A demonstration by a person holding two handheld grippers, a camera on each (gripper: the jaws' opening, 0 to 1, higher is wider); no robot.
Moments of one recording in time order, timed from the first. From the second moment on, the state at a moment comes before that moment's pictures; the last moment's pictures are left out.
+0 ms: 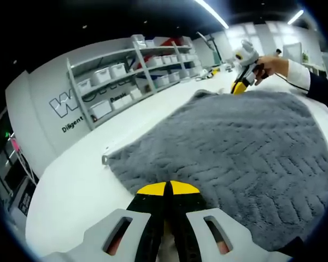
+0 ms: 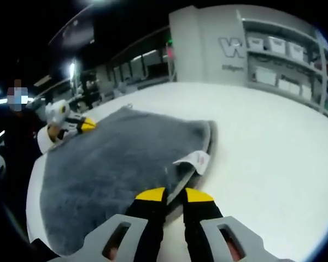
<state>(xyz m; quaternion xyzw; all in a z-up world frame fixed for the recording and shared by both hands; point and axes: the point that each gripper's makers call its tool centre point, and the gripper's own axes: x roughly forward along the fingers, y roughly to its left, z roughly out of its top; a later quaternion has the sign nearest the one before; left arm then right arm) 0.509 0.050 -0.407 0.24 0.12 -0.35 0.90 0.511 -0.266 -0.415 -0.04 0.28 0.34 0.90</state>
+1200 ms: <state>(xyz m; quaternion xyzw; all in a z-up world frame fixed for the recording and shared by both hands) 0.517 0.028 -0.406 0.23 0.10 -0.35 0.90 0.514 -0.294 -0.415 -0.05 0.28 0.30 0.91</state>
